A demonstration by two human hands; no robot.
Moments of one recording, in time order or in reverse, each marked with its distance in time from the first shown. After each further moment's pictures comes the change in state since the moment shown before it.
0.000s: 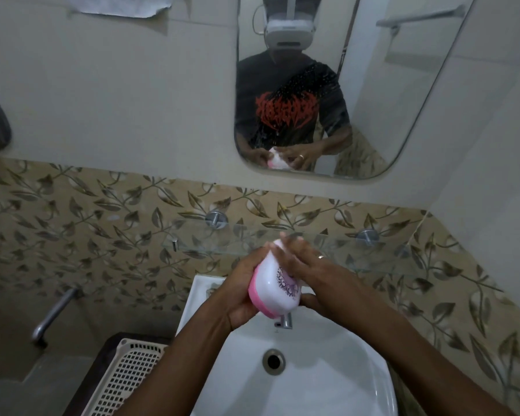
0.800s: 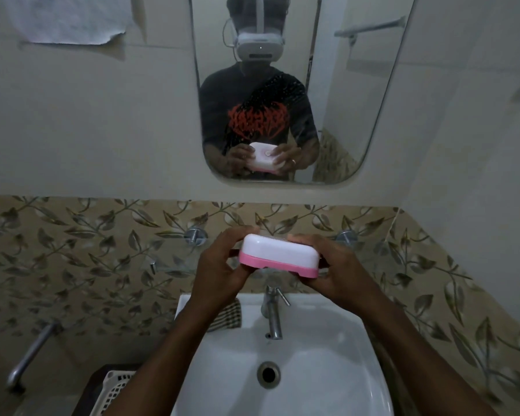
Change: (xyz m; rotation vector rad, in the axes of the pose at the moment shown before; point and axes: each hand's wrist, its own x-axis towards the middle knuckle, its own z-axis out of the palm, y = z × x) left_hand 0.009 0.032 0.005 1.222 0.179 1.104; right_hand -0.014 0.032 -0.017 0.430 0.439 0.159
